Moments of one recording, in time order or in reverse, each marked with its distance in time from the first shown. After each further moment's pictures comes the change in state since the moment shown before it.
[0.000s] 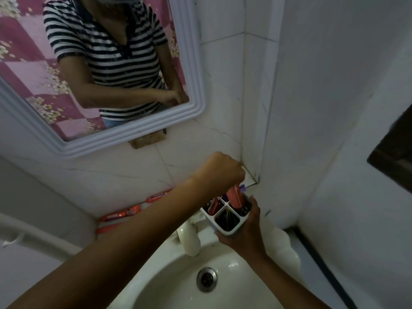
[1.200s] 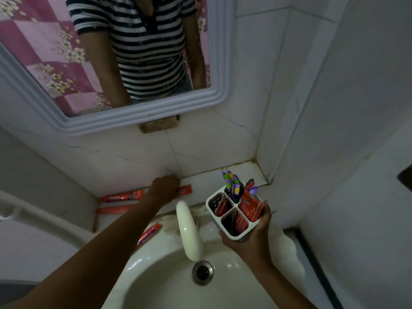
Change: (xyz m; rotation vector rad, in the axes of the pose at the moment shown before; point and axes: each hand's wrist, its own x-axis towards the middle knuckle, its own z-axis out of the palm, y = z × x) left_hand -0.062 -0.053 0.267 -0.490 -0.284 -0.605; right_hand -0.003 0.006 0.000 0.096 -0.015 0.018
